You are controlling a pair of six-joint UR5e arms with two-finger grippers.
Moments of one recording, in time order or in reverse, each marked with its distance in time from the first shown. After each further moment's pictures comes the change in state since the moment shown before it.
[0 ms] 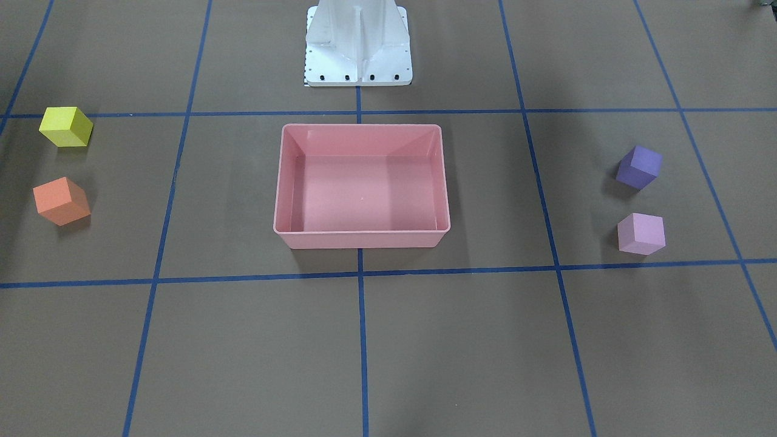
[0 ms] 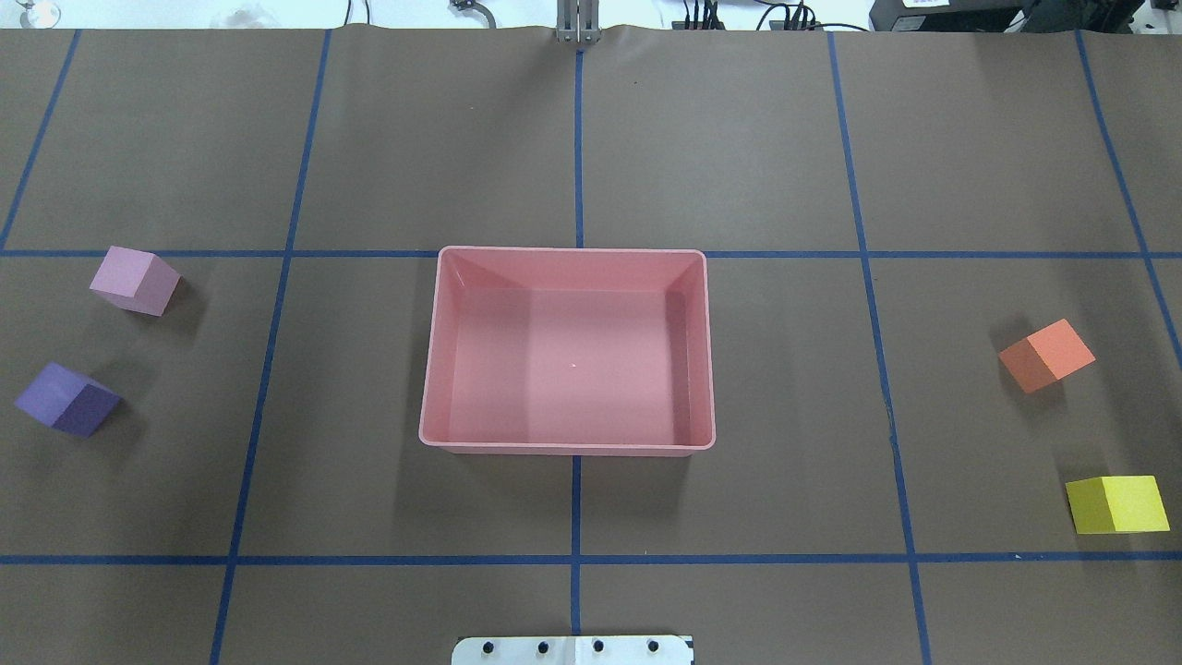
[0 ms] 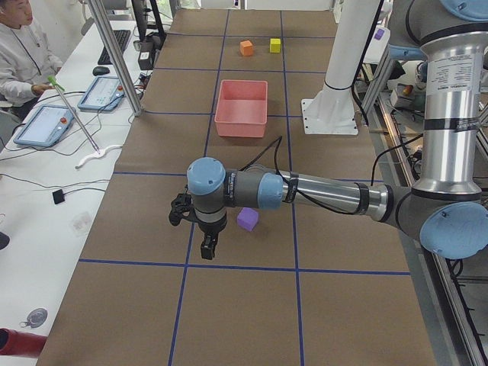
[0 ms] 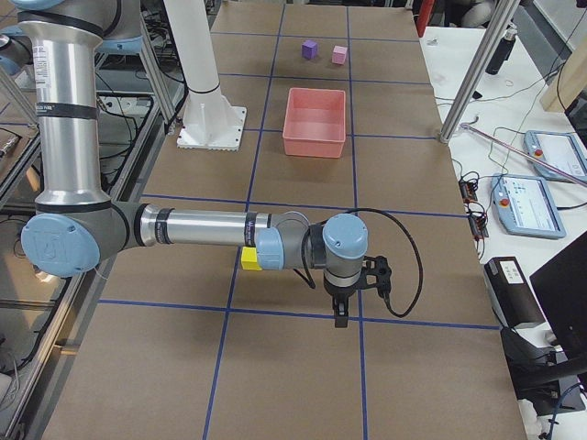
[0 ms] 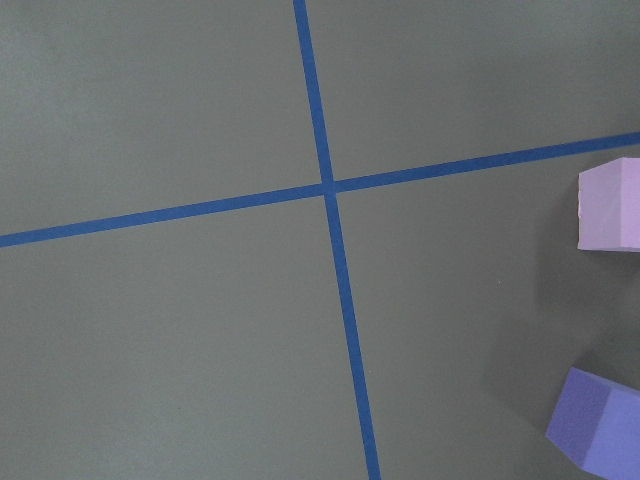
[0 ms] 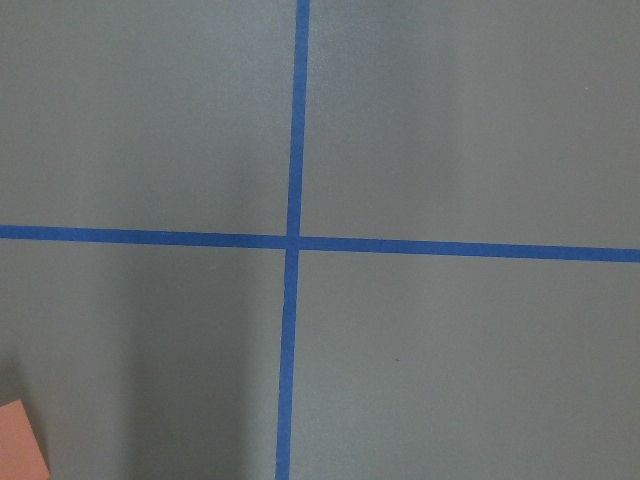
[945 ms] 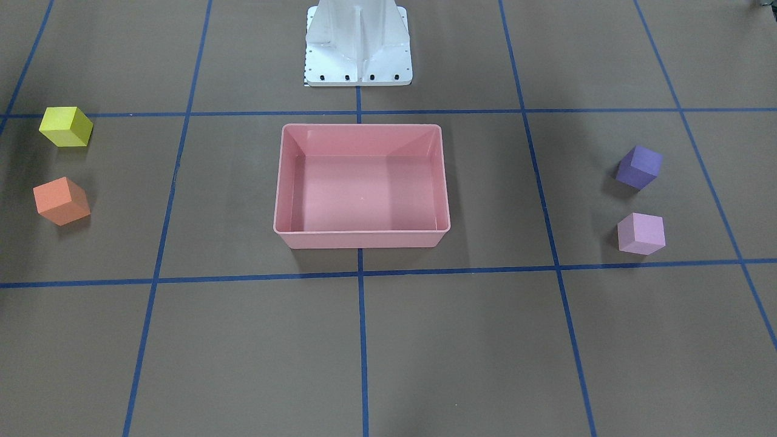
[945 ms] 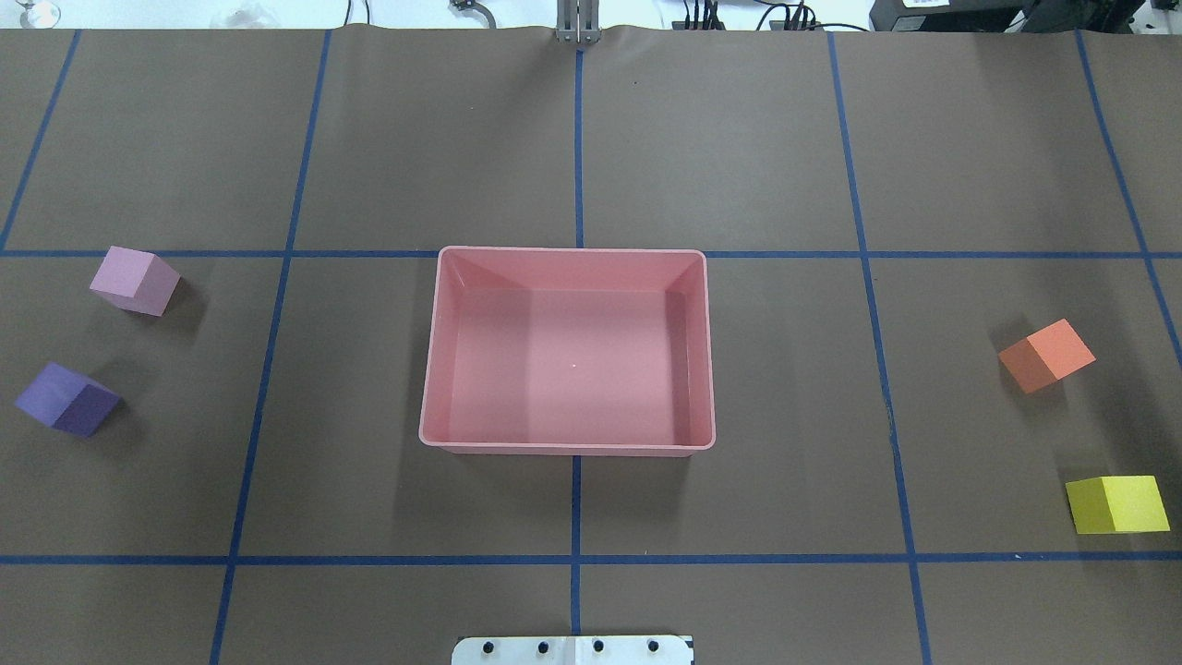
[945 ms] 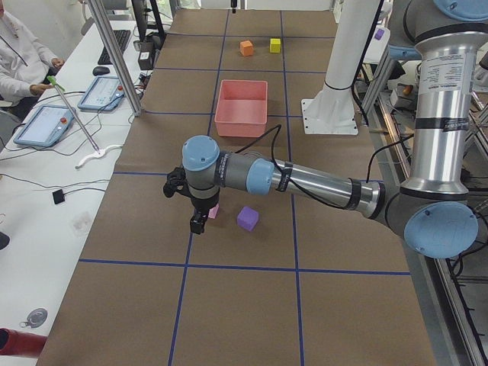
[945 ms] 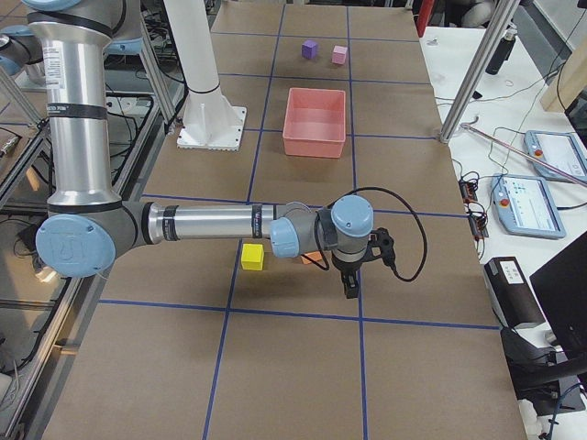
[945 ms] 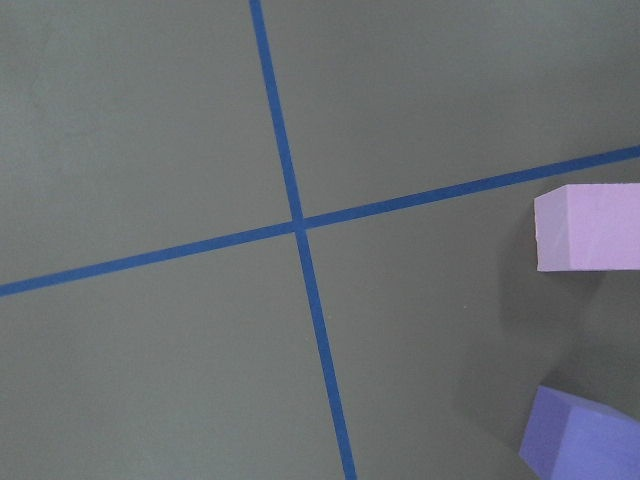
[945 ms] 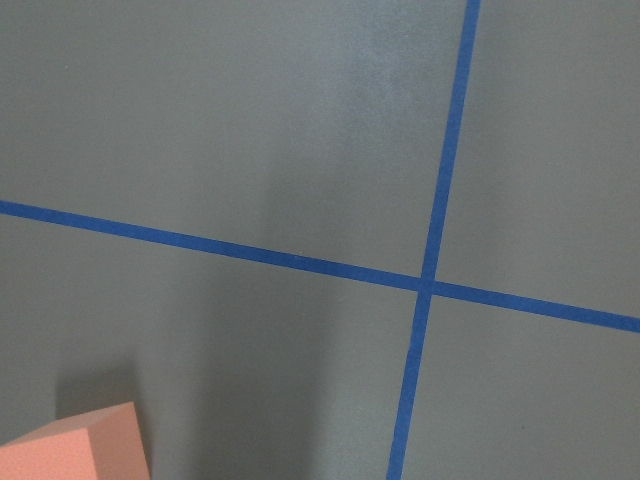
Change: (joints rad) left arm 0.067 -0.050 -0.036 -0.074 -0.082 -0.010; right arm -0.104 0.024 0.020 0.078 0.067 0.012
